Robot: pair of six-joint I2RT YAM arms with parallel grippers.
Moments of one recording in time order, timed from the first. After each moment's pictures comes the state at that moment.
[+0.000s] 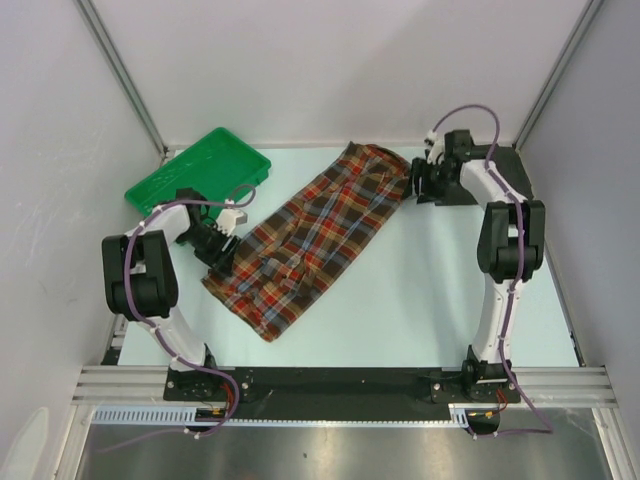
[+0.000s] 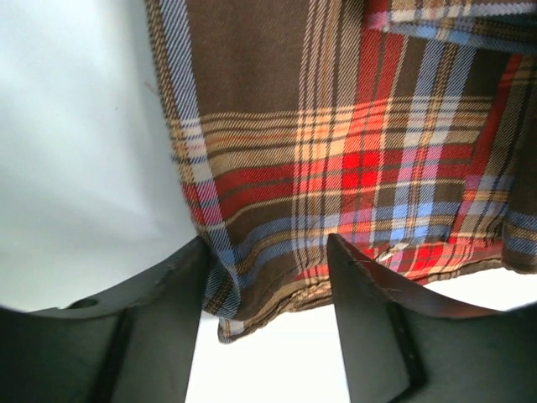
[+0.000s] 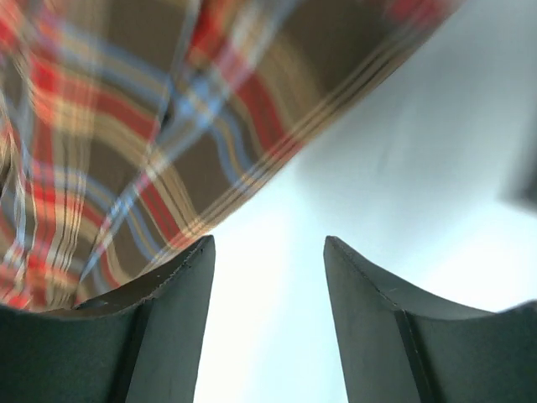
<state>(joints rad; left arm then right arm) 0.13 1.78 1.14 -0.86 0.39 0.76 0.05 2.12 1.76 -0.63 -0.44 0.11</state>
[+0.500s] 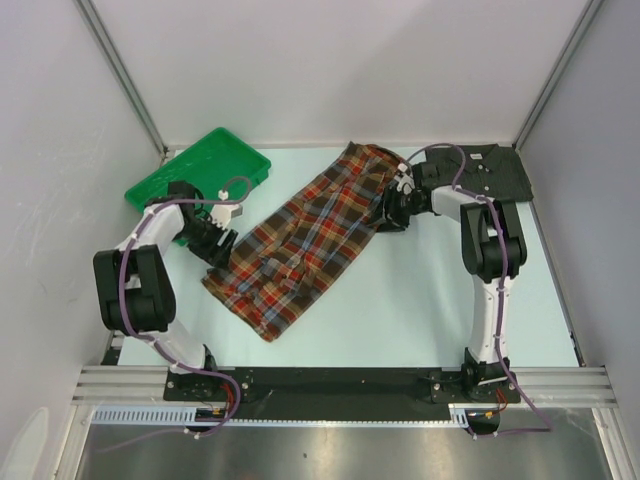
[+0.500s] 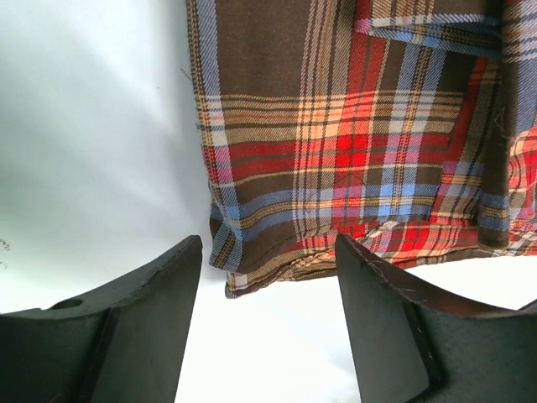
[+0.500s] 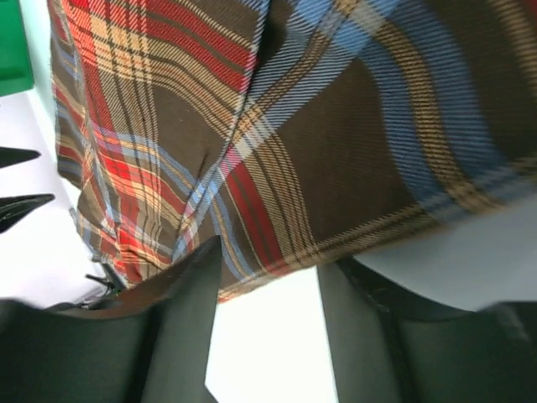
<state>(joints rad) 0.13 1.67 1.16 -0.89 0.37 0.73 0.19 2.17 1.49 -0.36 -0.69 0.43</state>
